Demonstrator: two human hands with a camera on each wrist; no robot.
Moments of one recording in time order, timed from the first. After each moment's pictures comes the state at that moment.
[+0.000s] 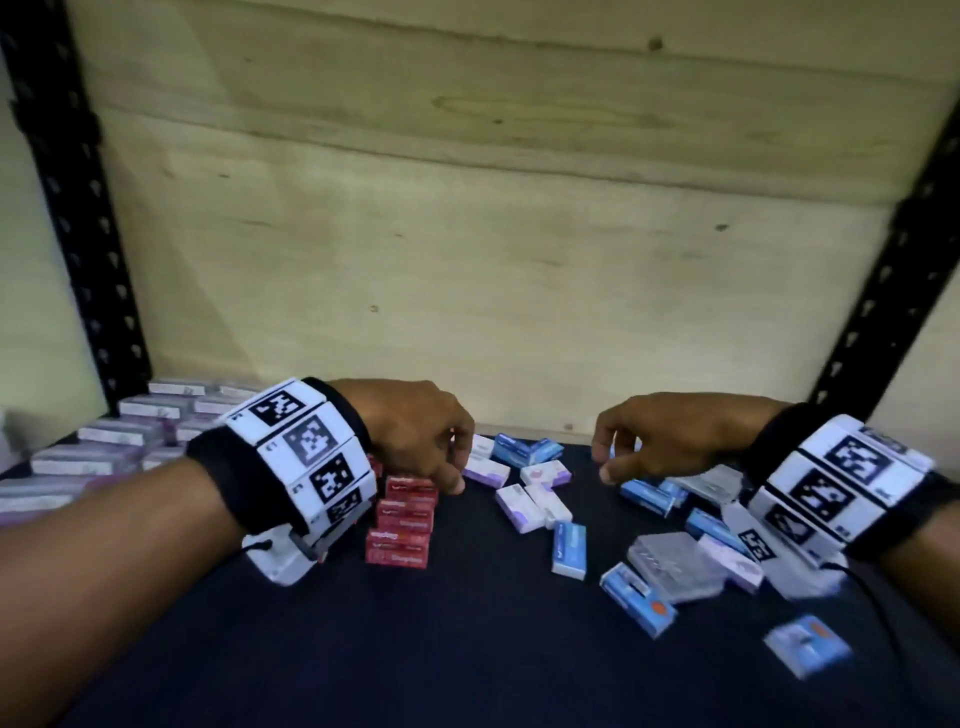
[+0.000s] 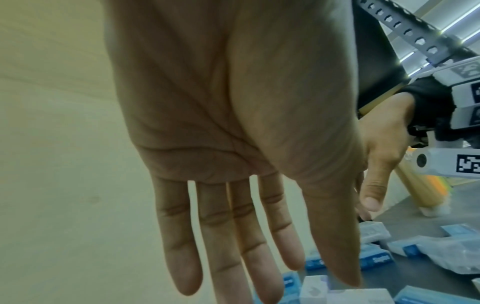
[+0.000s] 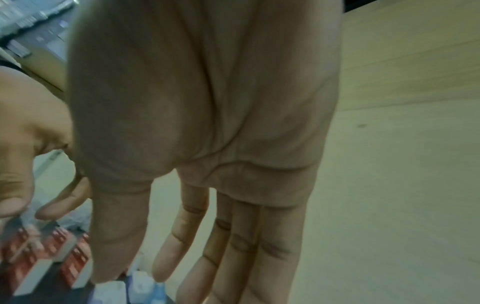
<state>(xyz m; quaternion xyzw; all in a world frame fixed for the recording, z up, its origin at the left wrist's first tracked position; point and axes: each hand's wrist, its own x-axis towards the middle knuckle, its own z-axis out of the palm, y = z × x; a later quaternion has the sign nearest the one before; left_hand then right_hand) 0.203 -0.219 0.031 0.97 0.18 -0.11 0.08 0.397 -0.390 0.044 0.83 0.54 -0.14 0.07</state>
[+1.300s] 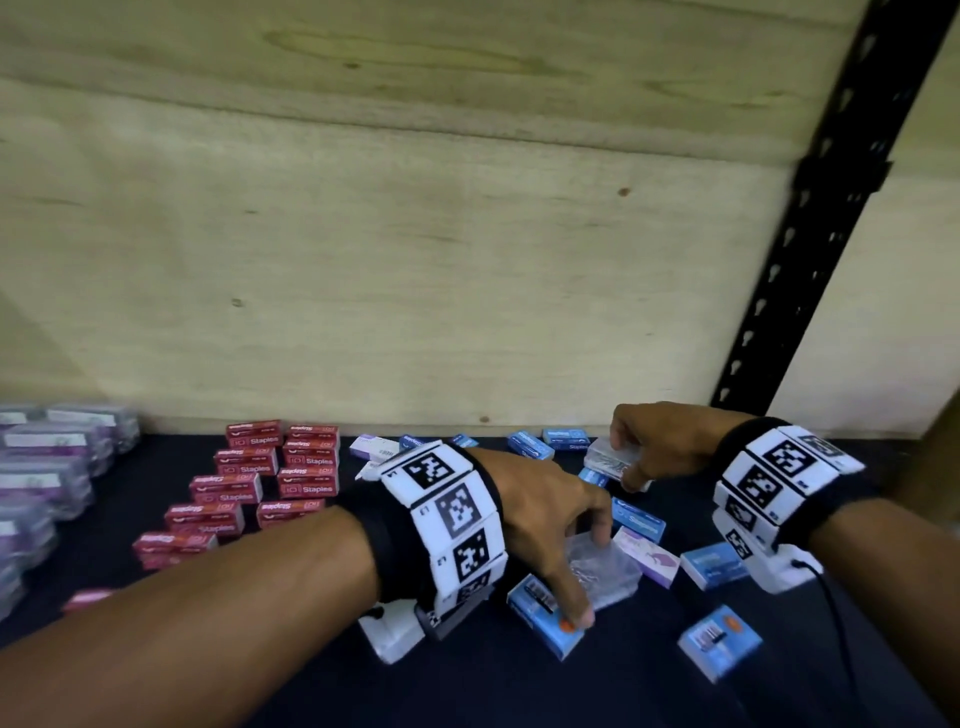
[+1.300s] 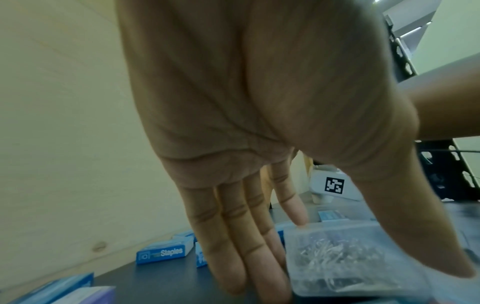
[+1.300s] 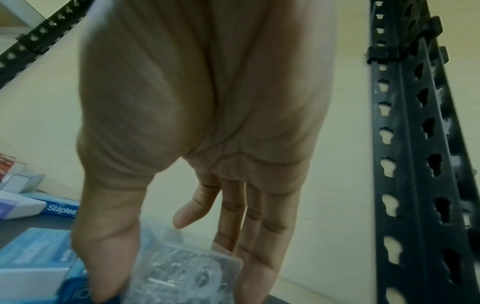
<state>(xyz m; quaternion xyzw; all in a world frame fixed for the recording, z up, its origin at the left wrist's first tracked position) 0.338 -0.333 -0.002 0.96 -0.03 -0.21 0.15 0.510 -0.428 -0.005 0.90 0.40 -0.11 0.09</state>
